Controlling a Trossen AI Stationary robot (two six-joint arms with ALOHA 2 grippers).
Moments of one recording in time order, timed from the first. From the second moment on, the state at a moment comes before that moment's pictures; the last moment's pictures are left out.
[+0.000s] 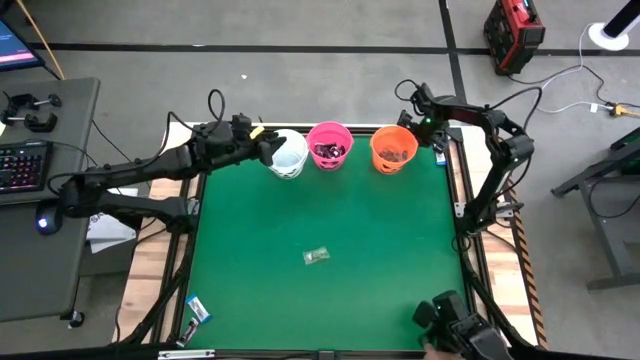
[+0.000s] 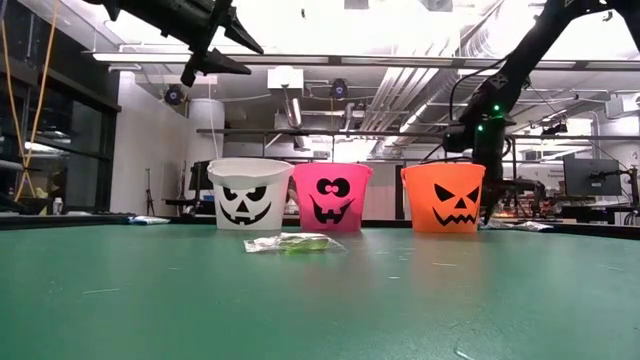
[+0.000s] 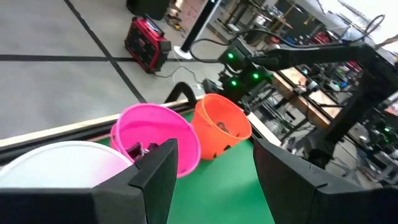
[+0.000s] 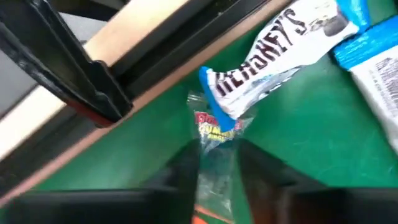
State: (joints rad) left arm 0.37 1.02 0.81 -0.05 -0.19 -0.60; right arm -1.15 1.80 1.12 -0.71 -0.04 1.04
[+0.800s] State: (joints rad) left arm 0.37 1.02 0.81 -0.06 -0.28 -0.62; right arm -1.07 1.32 1.12 -0.66 -0.13 0.63
